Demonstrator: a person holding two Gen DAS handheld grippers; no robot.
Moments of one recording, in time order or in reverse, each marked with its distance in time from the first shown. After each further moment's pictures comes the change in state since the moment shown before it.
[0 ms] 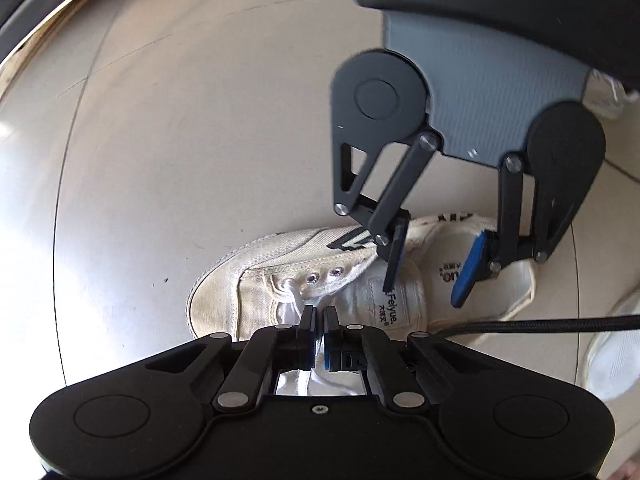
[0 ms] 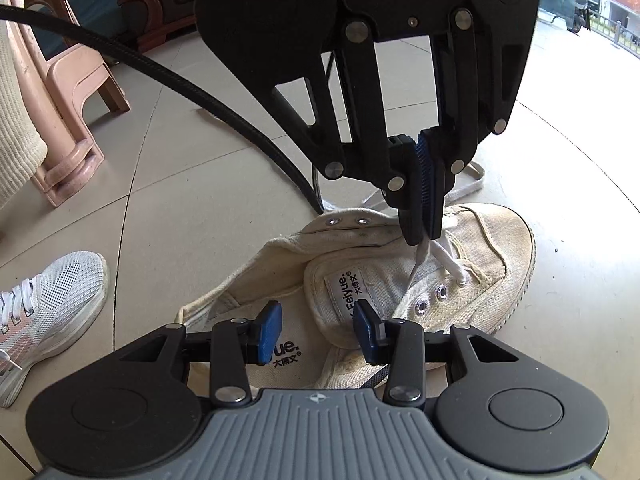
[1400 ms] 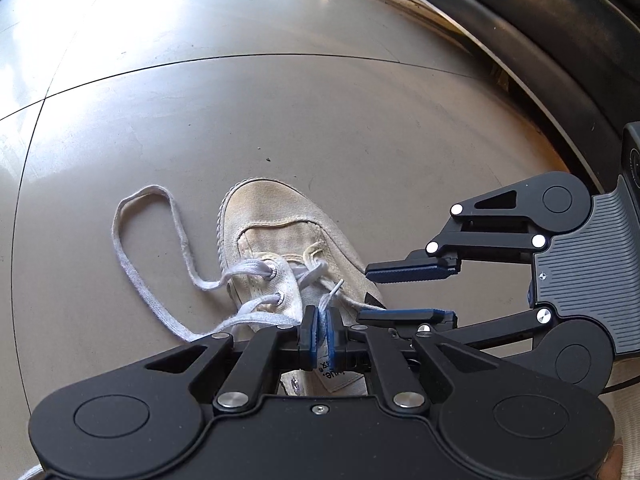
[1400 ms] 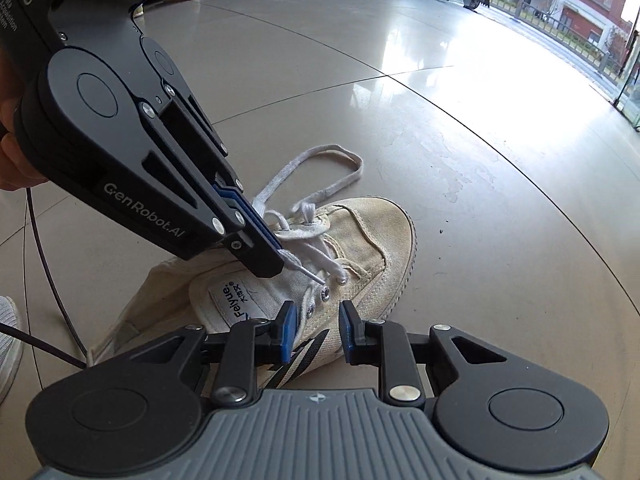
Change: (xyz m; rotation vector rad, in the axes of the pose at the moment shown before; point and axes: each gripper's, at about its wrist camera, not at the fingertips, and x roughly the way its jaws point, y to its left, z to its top) left arm 0.006 0.037 -0.075 -1.071 -0.343 0.032; right arm -0.009 -0.017 0.013 0.103 0.051 -0.333
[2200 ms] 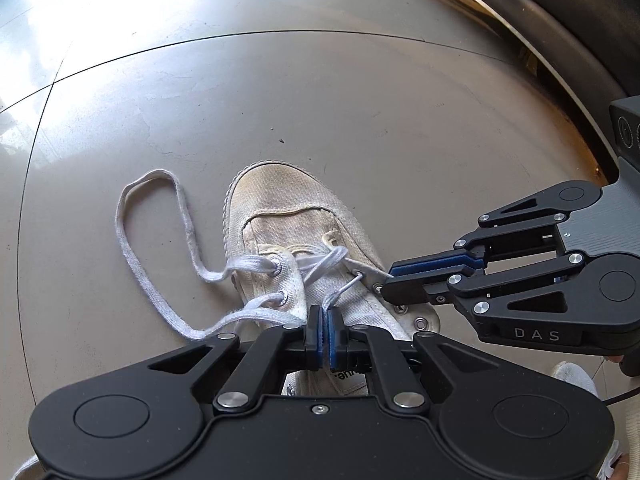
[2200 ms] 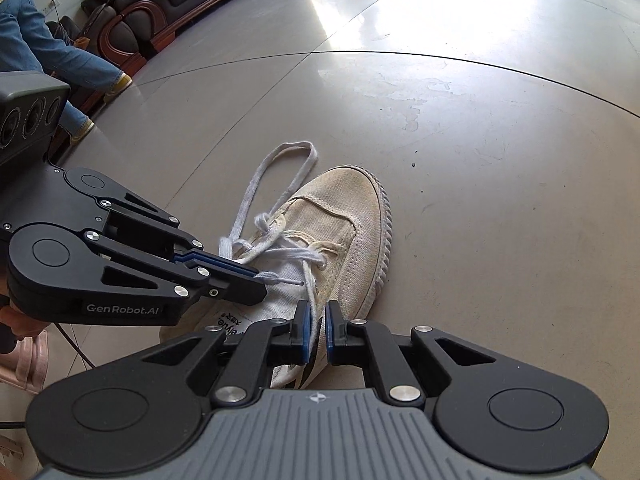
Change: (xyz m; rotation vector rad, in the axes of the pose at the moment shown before) left arm 0.011 0.003 0.009 -0.056 0.077 0.078; right arm 0.001 -0.065 -0.021 0.537 0.017 0.198
